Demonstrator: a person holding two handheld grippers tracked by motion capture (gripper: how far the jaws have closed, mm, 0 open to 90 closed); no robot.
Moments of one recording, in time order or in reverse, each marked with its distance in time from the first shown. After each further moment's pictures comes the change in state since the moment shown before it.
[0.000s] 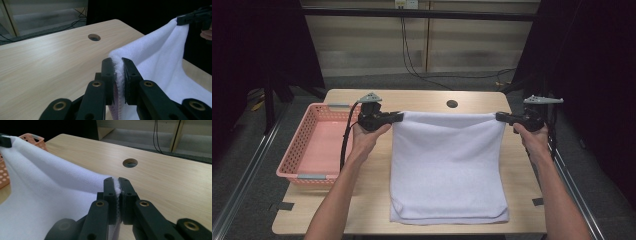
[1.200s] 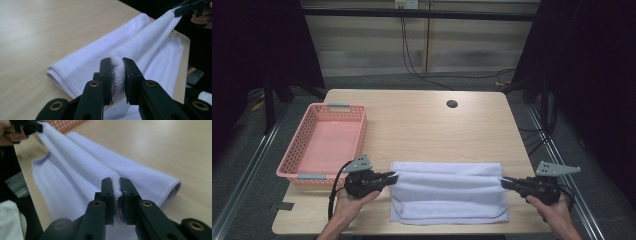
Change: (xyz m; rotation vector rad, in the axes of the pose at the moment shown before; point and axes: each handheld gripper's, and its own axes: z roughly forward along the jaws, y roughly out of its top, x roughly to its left) left arm -0.082 -0.128 -0.066 0.129 -0.123 0.029; right arm 0.096 -0.131 -0.089 0.125 0.170 -0.056
